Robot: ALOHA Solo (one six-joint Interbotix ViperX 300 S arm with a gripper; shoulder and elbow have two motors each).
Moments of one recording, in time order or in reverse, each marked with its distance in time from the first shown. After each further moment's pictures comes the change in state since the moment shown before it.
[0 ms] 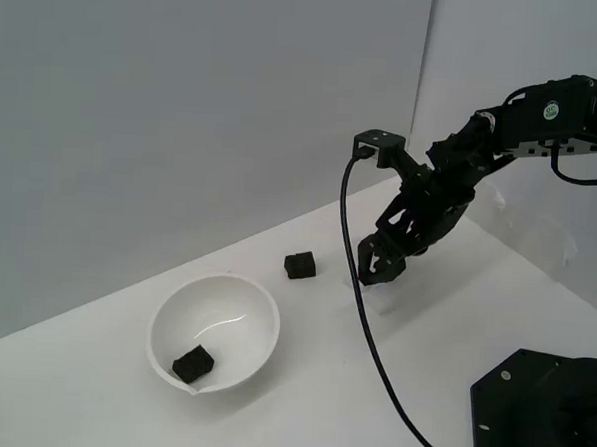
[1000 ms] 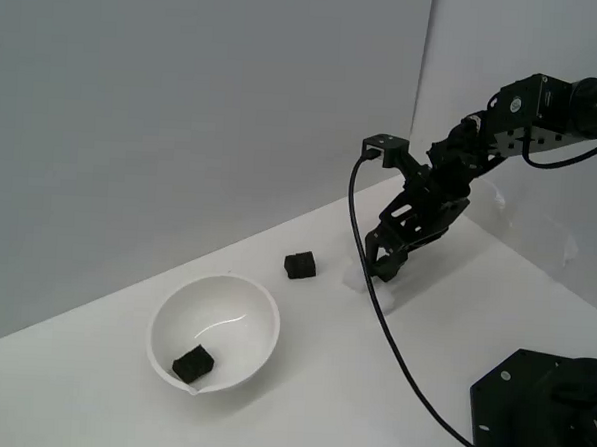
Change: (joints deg) arm 6.9 -9.1 -9.0 -2.8 -2.7 0.4 -3.1 2.7
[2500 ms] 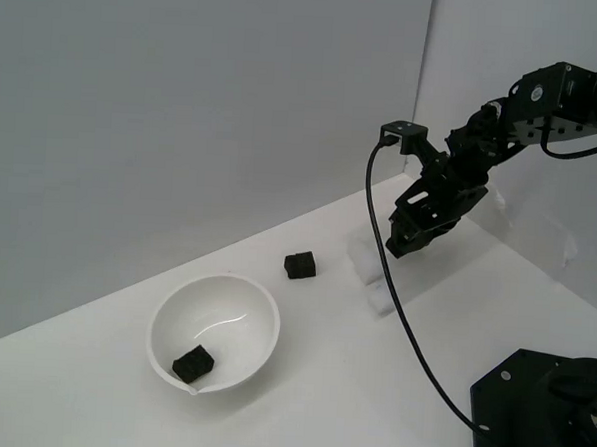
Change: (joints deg) arm 3.9 2.7 2.6 -0.6 -0.7 1.8 2.0 0.0
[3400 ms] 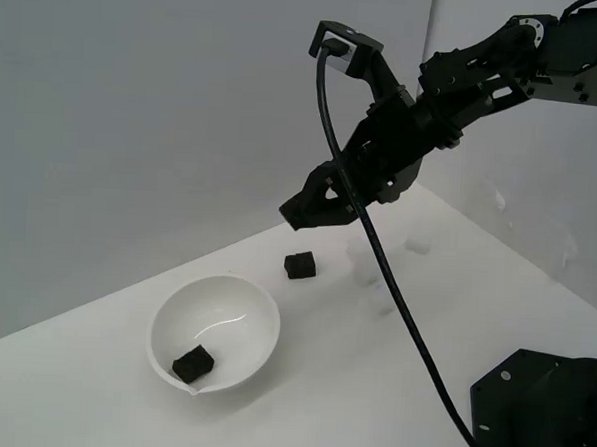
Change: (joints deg) arm -23.4 18.4 18.5 -5.1 -5.0 -16.8 4.6 -1.9
